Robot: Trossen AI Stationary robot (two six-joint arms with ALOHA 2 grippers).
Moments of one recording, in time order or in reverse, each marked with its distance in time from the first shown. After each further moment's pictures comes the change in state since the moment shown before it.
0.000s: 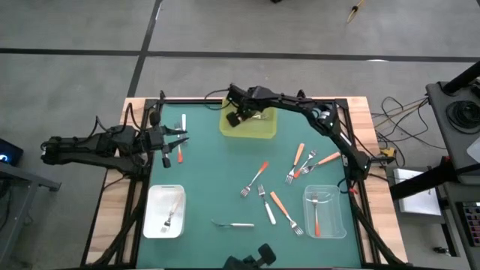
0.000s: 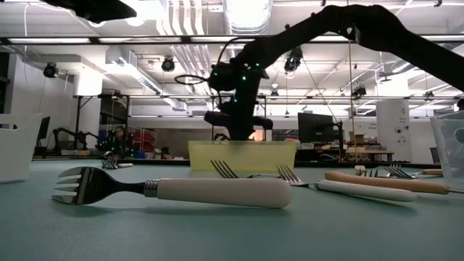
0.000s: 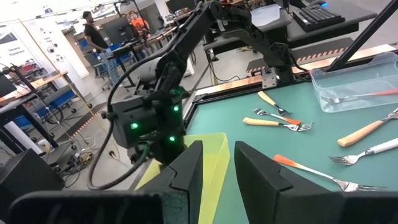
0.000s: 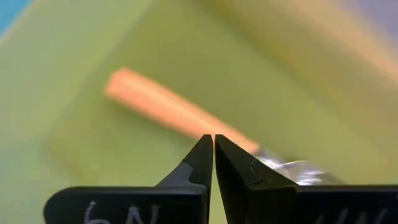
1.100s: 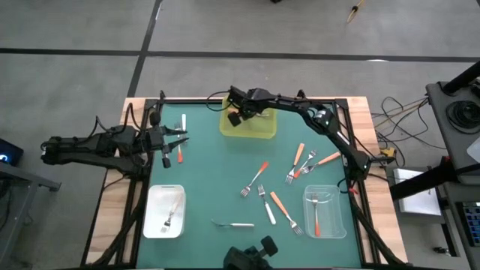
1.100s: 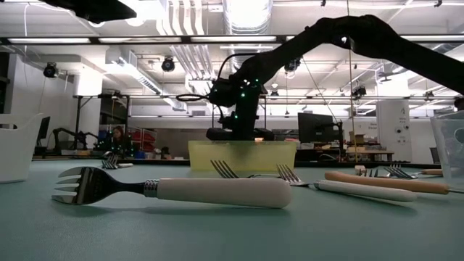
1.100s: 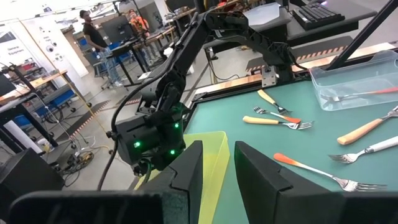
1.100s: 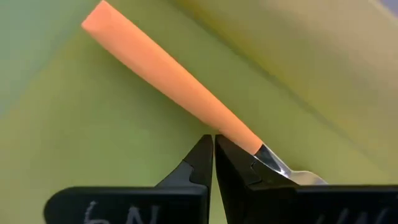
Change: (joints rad) left arm 0.000 0.000 0.000 -0.006 0.000 0.000; right arm -0.034 0.065 -0.023 0.070 0.064 -0.006
